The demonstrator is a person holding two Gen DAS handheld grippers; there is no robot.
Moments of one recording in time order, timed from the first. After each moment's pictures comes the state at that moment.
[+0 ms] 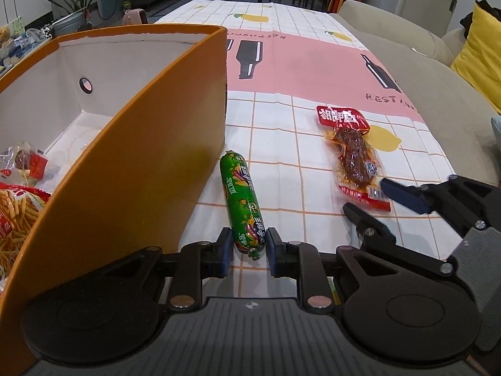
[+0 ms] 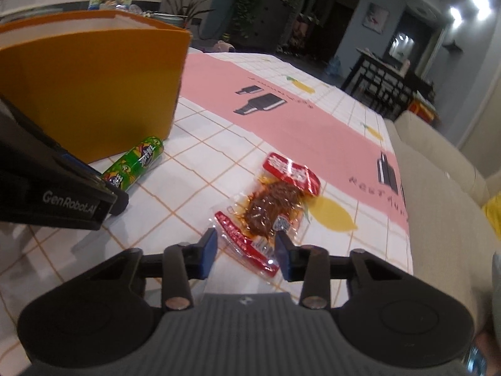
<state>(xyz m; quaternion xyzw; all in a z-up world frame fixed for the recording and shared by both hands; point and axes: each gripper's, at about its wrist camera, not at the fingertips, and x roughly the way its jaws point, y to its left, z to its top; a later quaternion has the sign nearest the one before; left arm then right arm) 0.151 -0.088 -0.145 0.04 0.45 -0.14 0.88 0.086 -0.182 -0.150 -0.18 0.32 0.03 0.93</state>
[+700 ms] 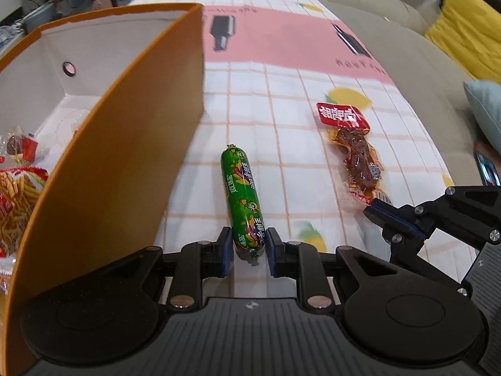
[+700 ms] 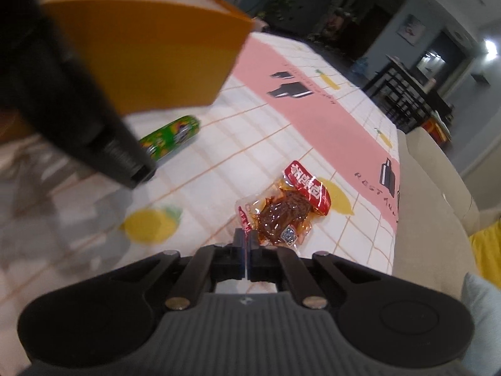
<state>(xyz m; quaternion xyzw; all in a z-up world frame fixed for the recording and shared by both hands) 0.131 -0.080 -0.138 0.07 0.50 -0.19 0.84 0.035 -0.156 -0.137 -0.28 0.37 0.05 0.89</state>
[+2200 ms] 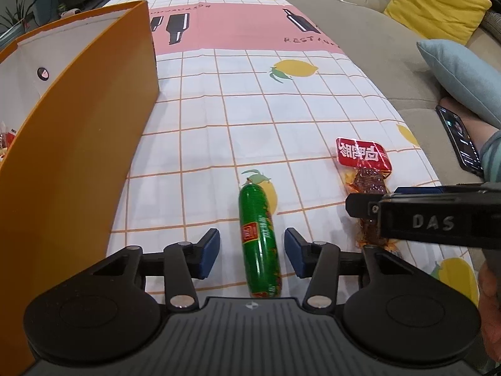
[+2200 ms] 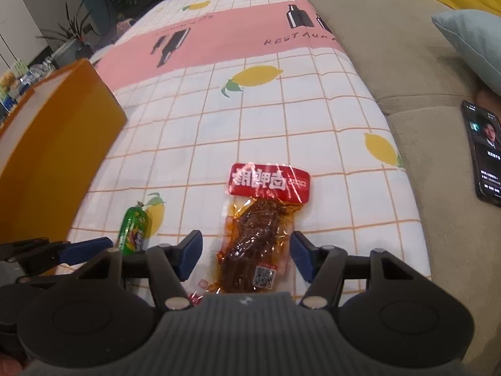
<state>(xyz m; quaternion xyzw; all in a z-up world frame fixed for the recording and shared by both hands) 0.084 -0.087 -0.140 0.09 0.49 -0.25 0.83 0.006 -0.230 -0.122 0.16 0.47 -0.09 0.87</state>
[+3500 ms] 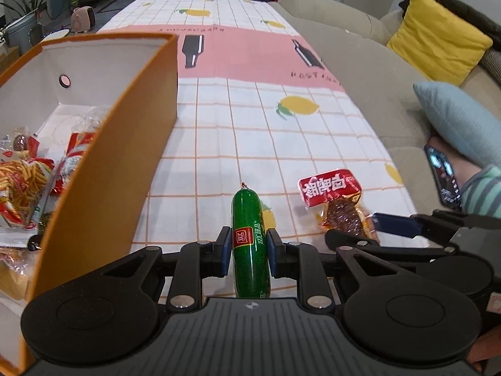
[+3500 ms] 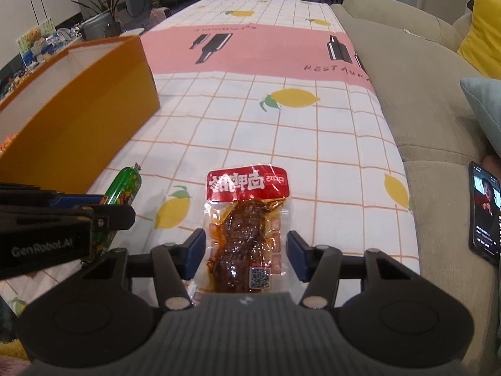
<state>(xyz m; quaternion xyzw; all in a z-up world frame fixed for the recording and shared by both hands) 0.085 -0.065 -0.096 0.04 0.47 -0.25 0.85 0.003 -0.200 -0.106 0.06 0.44 -0.05 0.89</state>
